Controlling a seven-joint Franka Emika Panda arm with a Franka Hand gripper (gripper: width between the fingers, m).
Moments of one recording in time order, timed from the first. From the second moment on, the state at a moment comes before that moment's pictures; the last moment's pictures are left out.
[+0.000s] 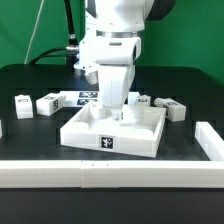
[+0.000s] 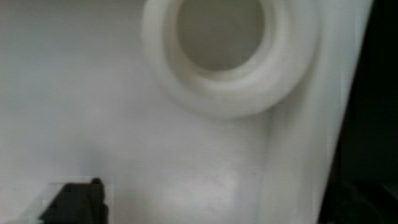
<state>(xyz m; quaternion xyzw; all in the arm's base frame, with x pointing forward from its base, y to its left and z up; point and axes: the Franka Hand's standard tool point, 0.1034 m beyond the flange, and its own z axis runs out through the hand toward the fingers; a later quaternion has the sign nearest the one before) 0.435 0.019 0.011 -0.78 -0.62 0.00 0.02</state>
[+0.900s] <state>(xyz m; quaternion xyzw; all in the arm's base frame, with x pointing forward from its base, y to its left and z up) 0.438 0.021 0.012 -0.78 -0.62 0.00 0.02</state>
